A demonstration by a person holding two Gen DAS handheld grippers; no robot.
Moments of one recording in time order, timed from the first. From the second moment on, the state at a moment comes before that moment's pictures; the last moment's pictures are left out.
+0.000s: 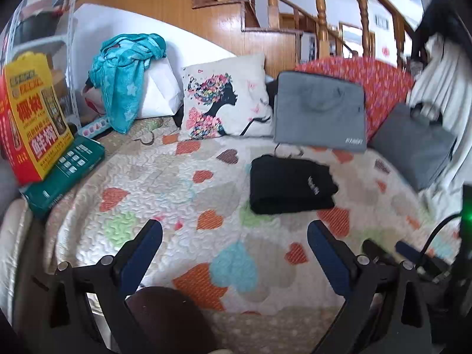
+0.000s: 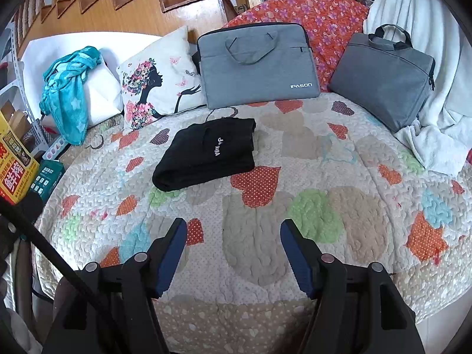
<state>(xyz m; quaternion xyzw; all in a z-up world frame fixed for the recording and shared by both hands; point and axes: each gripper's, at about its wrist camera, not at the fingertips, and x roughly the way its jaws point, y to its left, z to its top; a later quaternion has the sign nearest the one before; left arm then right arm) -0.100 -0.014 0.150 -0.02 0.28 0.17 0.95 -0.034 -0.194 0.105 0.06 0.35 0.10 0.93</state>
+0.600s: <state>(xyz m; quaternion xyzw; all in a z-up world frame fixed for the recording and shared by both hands) -0.070 -0.019 0.102 -0.05 0.38 0.10 0.92 -0.016 -0.194 0.078 0.06 0.38 0.09 0.92</state>
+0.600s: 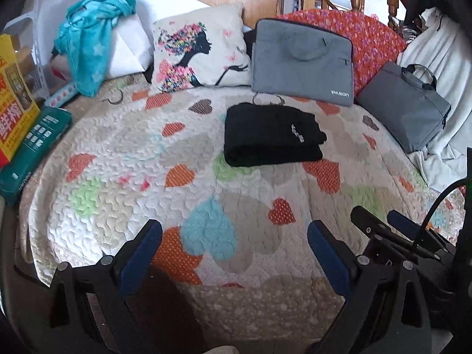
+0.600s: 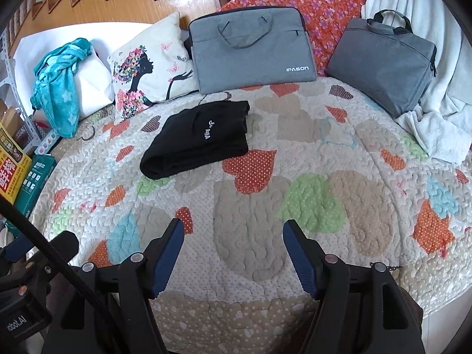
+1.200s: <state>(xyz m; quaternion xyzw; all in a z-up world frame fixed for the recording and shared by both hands) -0.041 -0.010 0.068 -0.07 0.44 0.09 0.89 0.004 -0.189 0.053 0.06 0.41 0.09 0.91</state>
